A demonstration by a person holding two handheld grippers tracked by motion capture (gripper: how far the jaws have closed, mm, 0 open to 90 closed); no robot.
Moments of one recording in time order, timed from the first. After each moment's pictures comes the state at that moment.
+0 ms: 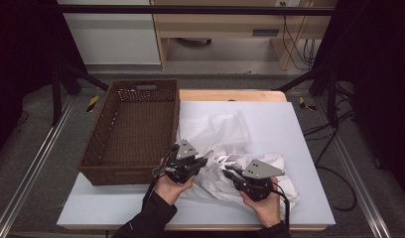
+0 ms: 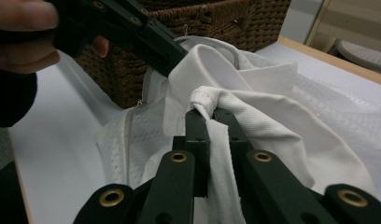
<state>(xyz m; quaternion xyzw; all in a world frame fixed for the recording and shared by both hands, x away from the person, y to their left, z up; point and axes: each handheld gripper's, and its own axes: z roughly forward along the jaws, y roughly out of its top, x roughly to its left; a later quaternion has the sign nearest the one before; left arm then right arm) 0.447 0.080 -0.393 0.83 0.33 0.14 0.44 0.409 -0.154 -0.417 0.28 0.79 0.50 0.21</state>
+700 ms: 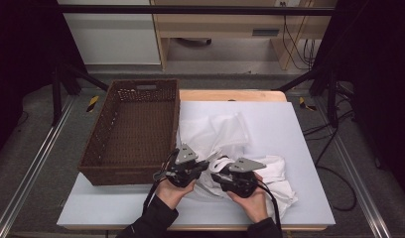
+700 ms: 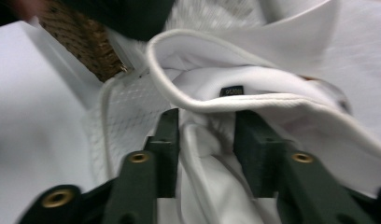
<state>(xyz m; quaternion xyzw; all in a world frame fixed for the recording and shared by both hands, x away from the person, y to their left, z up) 0.441 0.080 -0.406 0.81 0.33 0.13 0.46 0.433 -0.136 -0.457 0.33 0.80 0.48 0.15</state>
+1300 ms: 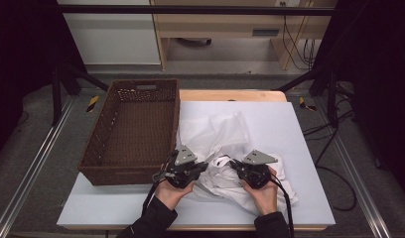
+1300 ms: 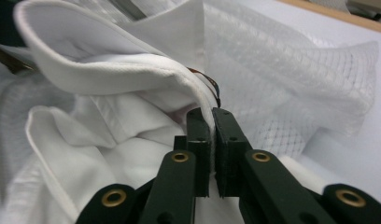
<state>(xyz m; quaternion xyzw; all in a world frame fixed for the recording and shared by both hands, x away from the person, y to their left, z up) 0.442 0.083 -0.409 0.82 0.33 0.13 0.45 0.451 -0.167 -0.452 0.37 0.79 0.44 0.22</state>
